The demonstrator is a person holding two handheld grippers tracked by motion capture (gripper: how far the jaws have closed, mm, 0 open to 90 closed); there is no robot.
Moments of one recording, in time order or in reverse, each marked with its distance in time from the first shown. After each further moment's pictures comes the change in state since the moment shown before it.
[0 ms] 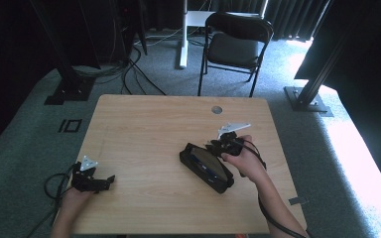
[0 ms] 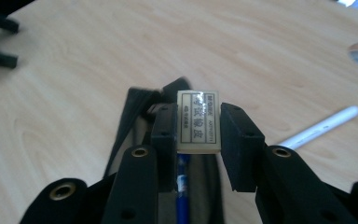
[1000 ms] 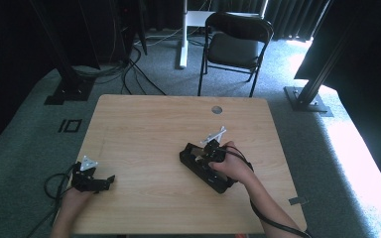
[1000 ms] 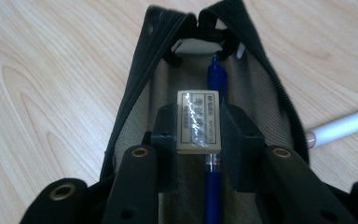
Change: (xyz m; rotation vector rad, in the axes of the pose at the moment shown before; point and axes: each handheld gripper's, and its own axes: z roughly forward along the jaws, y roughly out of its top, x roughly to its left) left arm 0.000 0.000 0.000 0.000 0.000 -0.002; right arm 0.016 -0.012 0.052 0.260 0.044 -0.072
